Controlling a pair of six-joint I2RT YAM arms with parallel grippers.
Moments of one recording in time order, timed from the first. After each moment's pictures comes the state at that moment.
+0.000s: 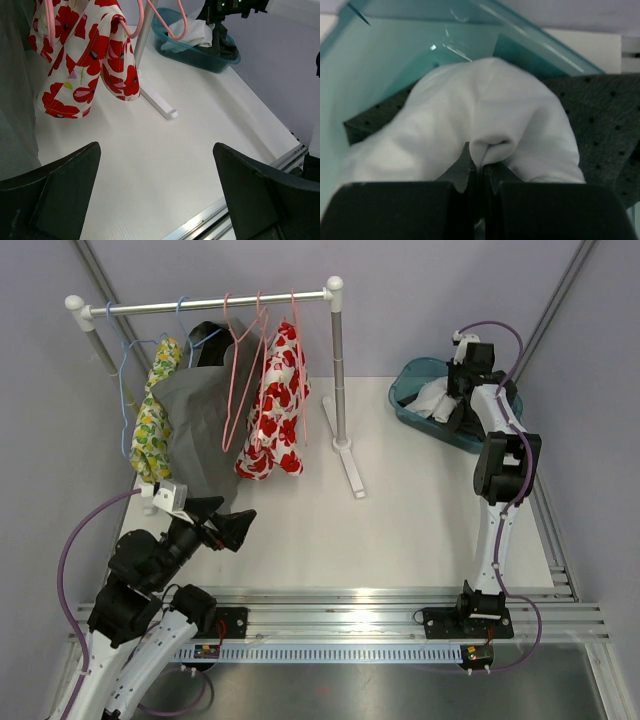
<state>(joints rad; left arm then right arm) -0.50 0.22 0.69 -0.52 0.08 -0.36 -0.06 2.32 2.09 -0.34 -0.05 -0.11</state>
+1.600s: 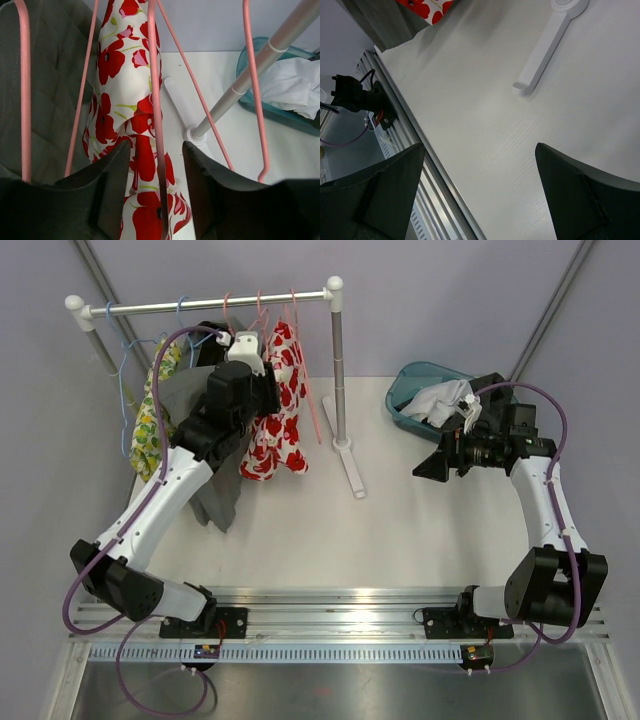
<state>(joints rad) -0.50 1.40 1.51 -0.42 -0.27 -0.27 -0.14 1.35 1.18 -0.80 -1.06 -0.30</state>
